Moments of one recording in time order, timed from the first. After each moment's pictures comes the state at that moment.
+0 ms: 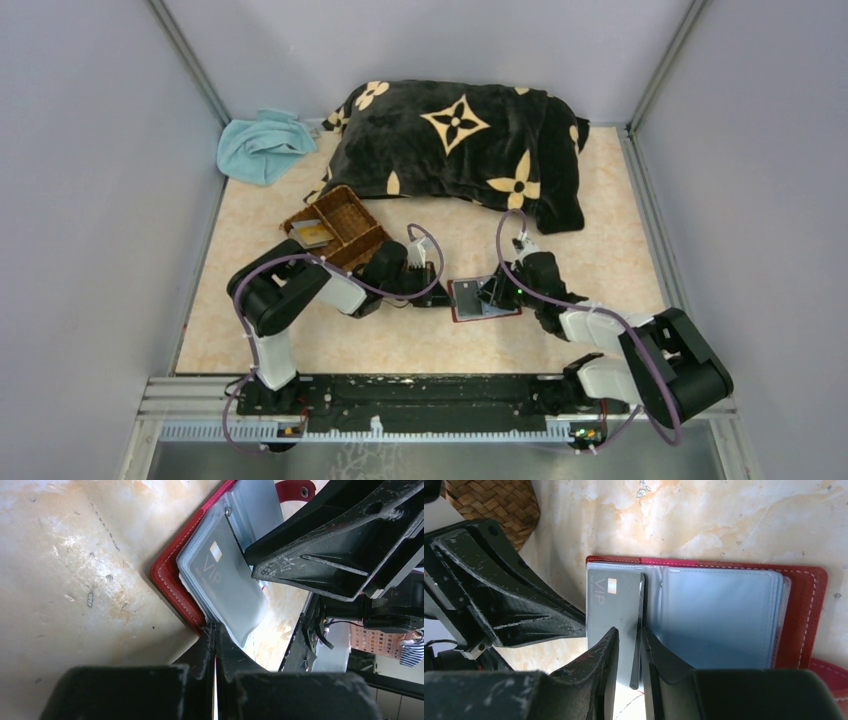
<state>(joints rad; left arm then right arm) -0.79 1.87 0.62 0.75 0.50 -0.78 0.46 1.22 0.25 0.35 -0.30 0.68</state>
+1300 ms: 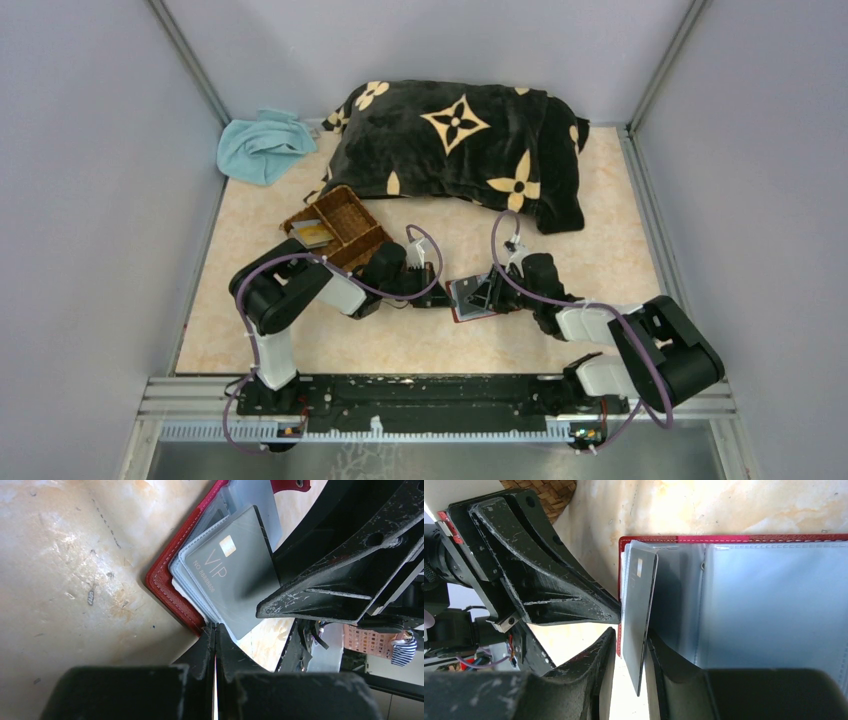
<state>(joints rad) -0.78 1.88 0.61 0.78 0.52 -0.80 0.46 1.30 0.23 0.49 -0.46 0.72</state>
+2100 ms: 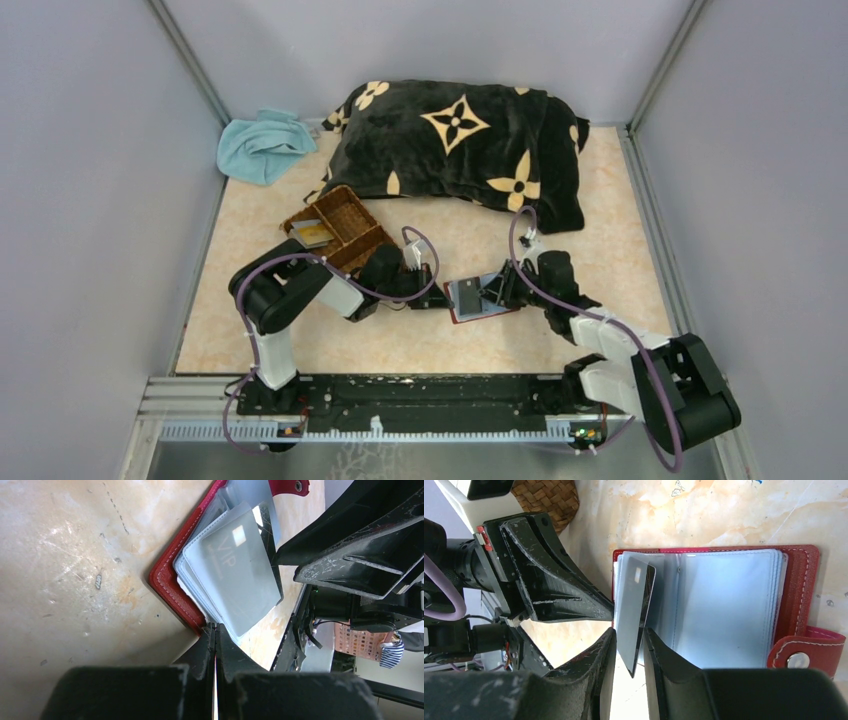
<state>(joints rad) -0.77 1.88 0.57 0.83 0.52 -0.85 0.35 1.10 0.23 0.30 -0.47 0.65</state>
